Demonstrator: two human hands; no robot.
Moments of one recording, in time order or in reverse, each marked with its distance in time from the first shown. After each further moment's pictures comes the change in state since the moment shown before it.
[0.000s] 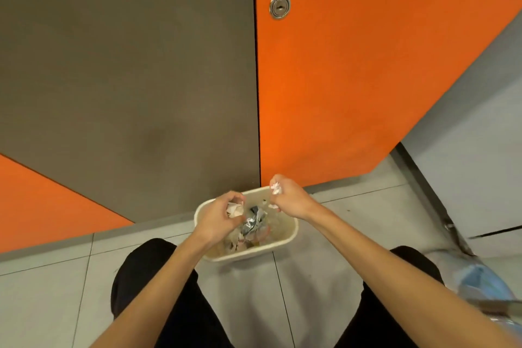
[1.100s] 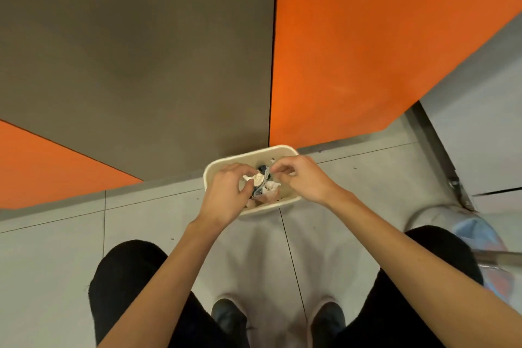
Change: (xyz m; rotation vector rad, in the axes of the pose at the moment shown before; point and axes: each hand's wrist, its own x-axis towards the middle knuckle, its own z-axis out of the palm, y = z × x) left_hand -0.031 0.011 -0.002 0.244 0.050 0.132; right_hand -0.022 0.016 0.018 -0.029 -0.005 -0.114
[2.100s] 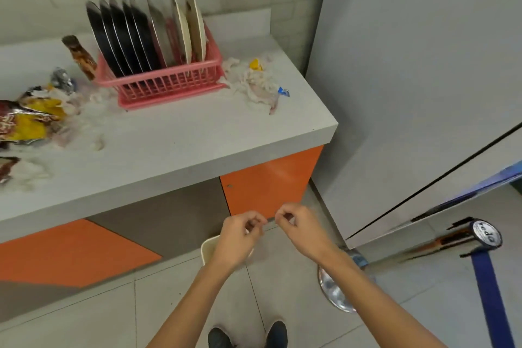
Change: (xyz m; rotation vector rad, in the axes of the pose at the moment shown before) left_hand -0.164 0.474 -0.326 -0.312 -0.059 0.082; right_hand -0.352 -0.383 -0.323 -0.004 0.362 -0.085
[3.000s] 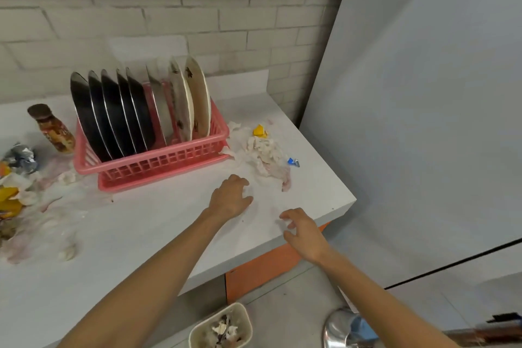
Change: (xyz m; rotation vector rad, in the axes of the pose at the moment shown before) left_hand 0.323 -0.006 -0.128 0.554 -0.138 0.062; right_hand 0.222 -0.003 -0.017 -0.187 -0.009 0.172
